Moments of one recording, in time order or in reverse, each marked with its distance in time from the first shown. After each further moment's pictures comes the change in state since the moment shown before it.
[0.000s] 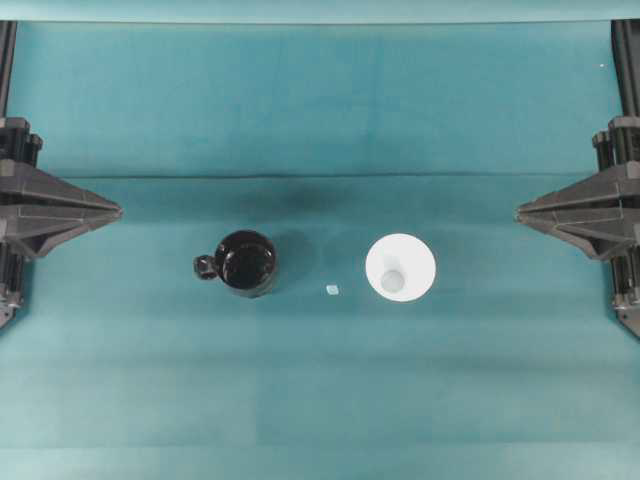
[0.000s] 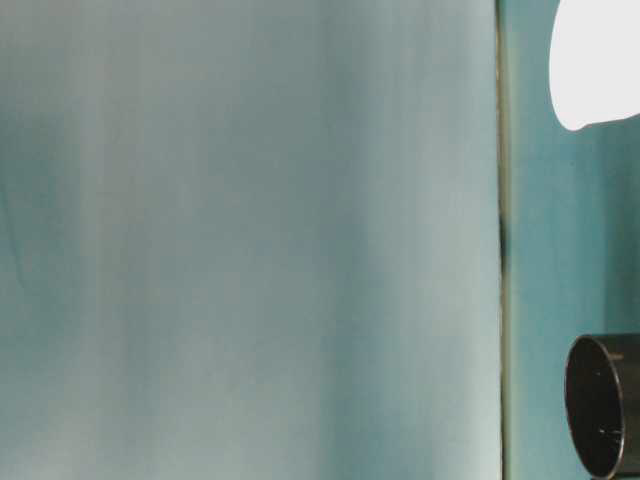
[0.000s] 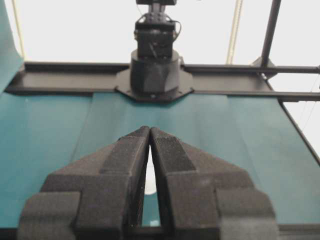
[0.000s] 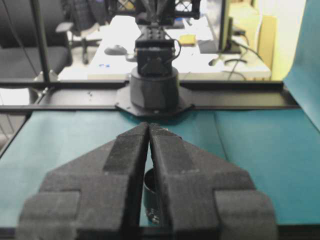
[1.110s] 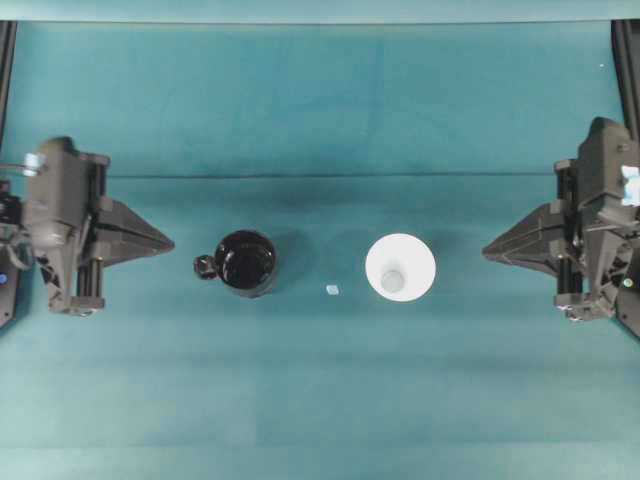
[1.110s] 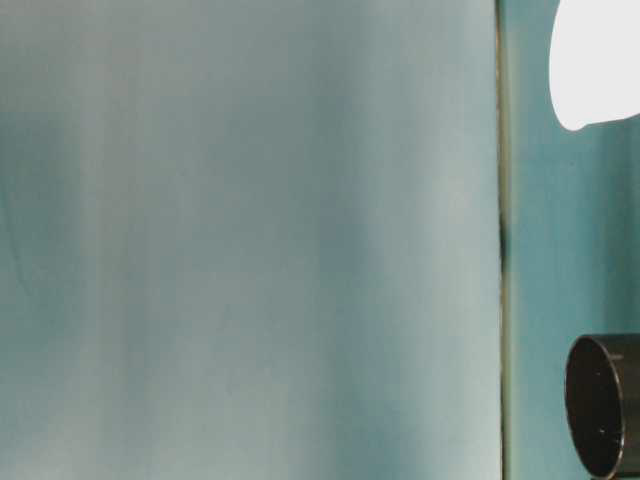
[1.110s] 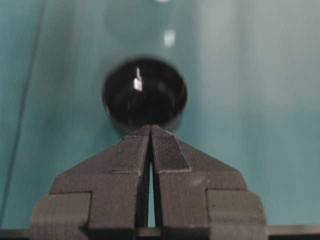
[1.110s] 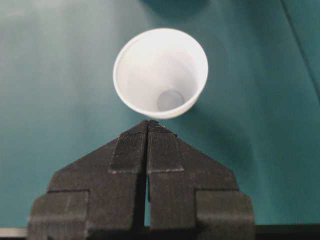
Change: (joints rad) left arm 0.032 0.351 -0.098 0.009 0.446 -0.006; right arm -0.017 0.213 -0.087 0.021 0.615 0.206
